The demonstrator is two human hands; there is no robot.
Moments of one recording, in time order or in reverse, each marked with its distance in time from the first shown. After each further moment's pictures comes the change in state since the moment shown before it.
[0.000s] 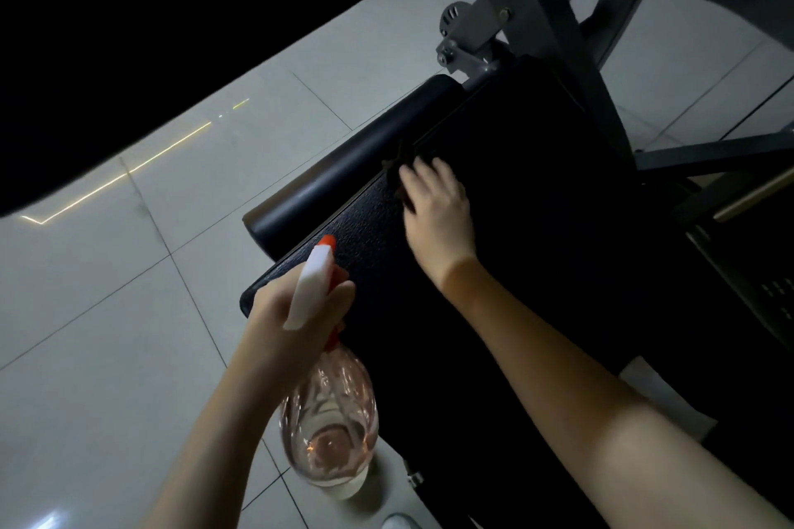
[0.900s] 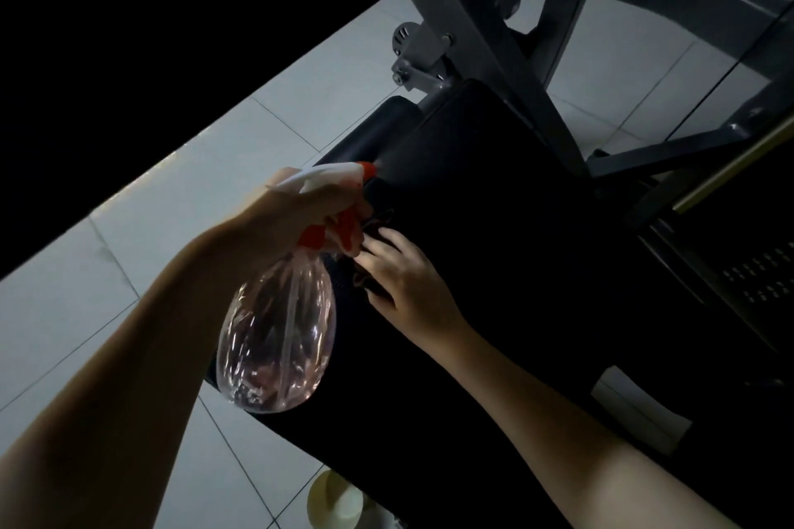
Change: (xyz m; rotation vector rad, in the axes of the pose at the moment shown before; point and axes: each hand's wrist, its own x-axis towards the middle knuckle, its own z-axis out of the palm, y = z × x) left_hand 0.108 0.105 0.020 -0.008 -0.402 0.000; right_hand -0.036 0.025 0.004 0.176 -0.083 -0.220
